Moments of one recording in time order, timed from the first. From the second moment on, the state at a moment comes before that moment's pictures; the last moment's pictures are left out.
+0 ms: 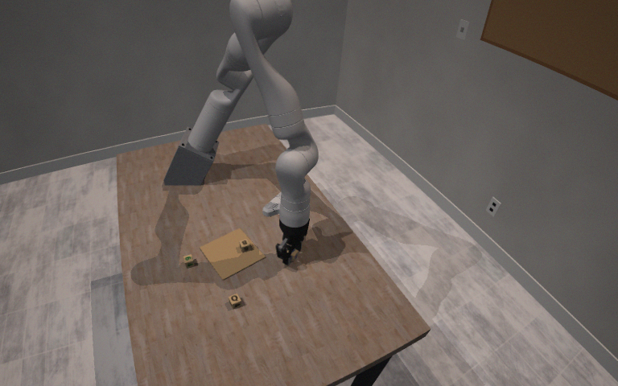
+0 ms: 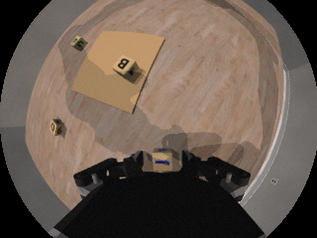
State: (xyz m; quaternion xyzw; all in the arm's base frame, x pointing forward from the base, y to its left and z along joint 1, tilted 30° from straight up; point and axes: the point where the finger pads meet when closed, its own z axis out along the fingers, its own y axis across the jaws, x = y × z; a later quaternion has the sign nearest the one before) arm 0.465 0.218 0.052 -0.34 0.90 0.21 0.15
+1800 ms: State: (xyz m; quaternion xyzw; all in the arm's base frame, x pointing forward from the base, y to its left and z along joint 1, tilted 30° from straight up) arm 0.465 0.218 0.052 -0.34 0.90 0.21 0.15
